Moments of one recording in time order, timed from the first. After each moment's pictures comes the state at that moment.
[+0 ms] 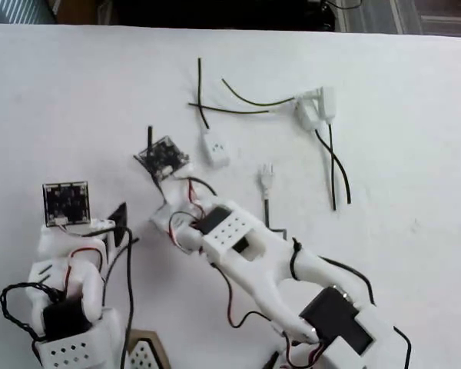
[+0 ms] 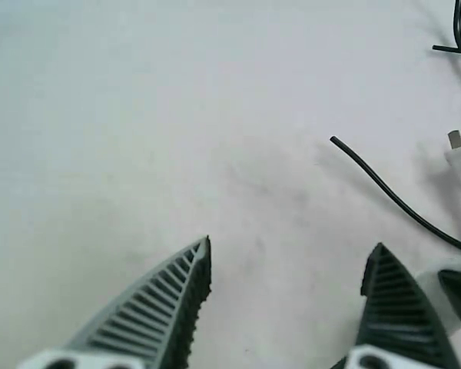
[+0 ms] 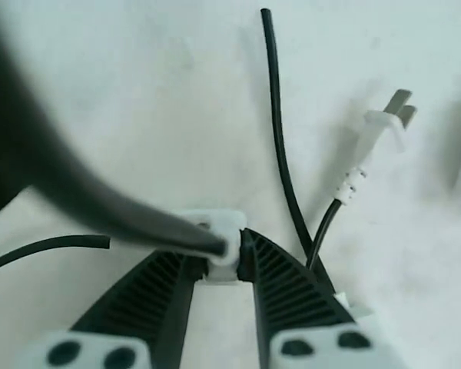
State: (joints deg) left arm -20.6 -100.5 87.8 57.4 -10.9; right arm -46.9 -3.3 42.2 23.6 -1.2
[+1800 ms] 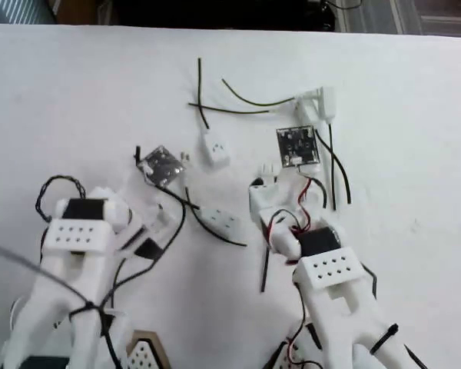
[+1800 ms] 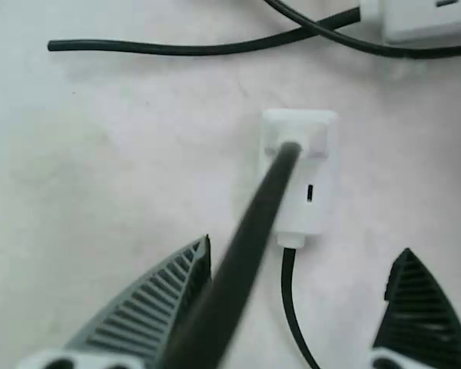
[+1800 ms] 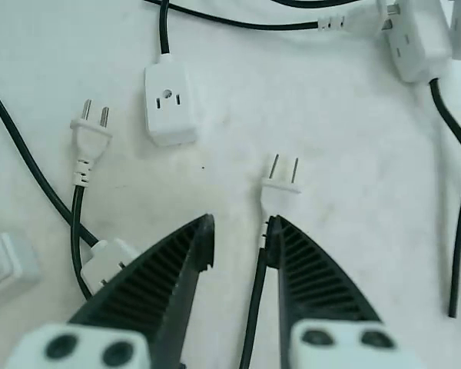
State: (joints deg) left arm -3.6 -32.0 56.7 59.9 -41.7; right arm -18.0 -45.2 65.3 31.1 -5.3
